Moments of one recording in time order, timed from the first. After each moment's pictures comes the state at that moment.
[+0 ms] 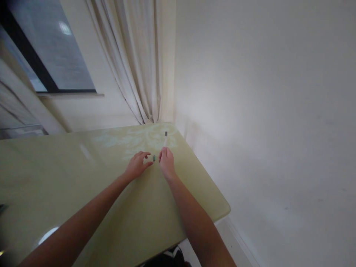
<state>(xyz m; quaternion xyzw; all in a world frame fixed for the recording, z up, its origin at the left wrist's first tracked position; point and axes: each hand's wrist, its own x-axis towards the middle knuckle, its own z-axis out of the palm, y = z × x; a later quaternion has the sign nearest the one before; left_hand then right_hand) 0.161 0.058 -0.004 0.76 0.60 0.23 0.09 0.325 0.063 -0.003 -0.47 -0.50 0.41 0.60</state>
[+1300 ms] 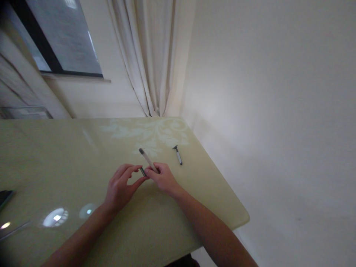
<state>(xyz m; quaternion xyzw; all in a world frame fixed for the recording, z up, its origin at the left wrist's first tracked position) 0.110 -0.053 -0.005 0.74 0.49 0.46 -0.03 0.293 -0.008 0.008 -0.38 -0.63 0.54 0.40</state>
